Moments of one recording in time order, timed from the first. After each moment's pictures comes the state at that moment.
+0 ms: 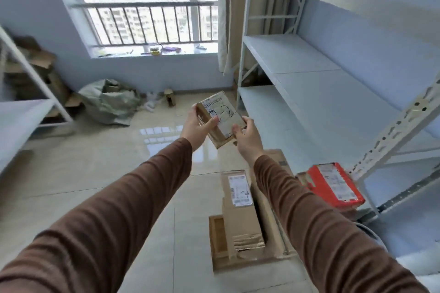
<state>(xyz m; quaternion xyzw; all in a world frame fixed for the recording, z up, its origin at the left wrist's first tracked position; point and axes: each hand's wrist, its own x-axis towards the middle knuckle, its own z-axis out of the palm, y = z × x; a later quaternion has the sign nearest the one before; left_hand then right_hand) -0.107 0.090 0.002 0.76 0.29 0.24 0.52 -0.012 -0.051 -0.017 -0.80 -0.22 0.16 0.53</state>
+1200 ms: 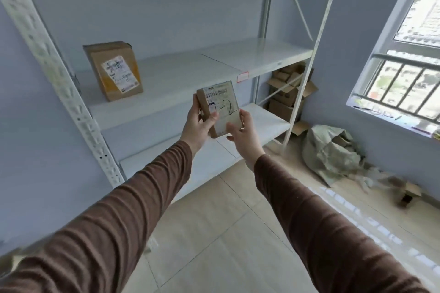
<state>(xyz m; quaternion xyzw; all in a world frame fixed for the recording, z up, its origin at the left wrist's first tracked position) -0.757 0.644 0.085 0.54 0.53 0.57 0.34 -0.610 0.677 0.052 -0.42 -0.59 0.47 0.50</state>
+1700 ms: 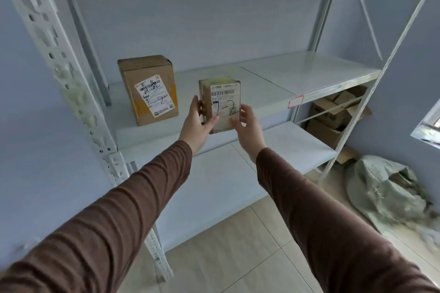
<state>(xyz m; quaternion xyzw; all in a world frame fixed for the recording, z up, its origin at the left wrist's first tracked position) -0.933 0.790 0.088 0.53 0.62 0.53 0.21 -0.781 0.854 0.069 -0.40 -0.68 0.41 0.46</state>
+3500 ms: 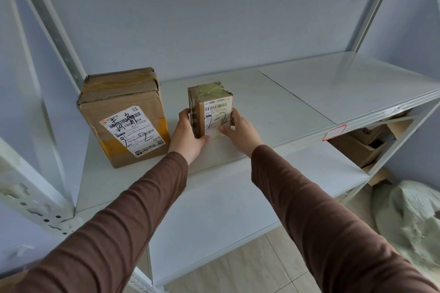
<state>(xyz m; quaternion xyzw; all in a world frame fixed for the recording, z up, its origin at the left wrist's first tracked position) -1.017 0.942 0.072 0.46 0.76 0.45 0.14 -0.882 1.049 0.070 -0.41 -0.81 0.33 0.25</state>
